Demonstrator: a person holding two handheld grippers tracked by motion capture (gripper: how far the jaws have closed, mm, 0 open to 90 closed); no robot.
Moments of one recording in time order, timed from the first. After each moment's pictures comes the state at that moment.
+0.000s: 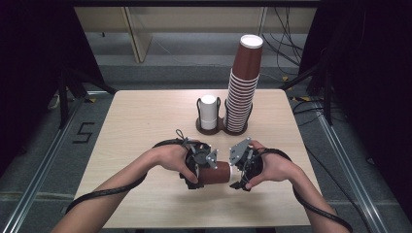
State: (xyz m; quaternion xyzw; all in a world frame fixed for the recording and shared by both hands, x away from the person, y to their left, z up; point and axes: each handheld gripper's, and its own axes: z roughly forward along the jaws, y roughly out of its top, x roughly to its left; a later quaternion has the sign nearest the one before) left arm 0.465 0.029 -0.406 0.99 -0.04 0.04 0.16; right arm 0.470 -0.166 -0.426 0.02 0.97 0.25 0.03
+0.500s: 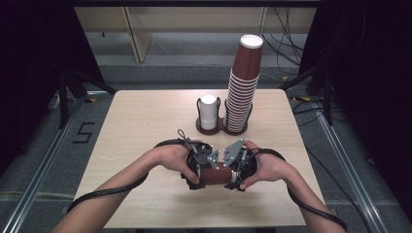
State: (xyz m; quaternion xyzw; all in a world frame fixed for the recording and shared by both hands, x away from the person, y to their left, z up) left arm 0.463 0.026 -0.405 0.98 -0.04 0.04 0.16; right arm 0.469 -0.150 -0.426 0.00 0.97 0.25 0.04
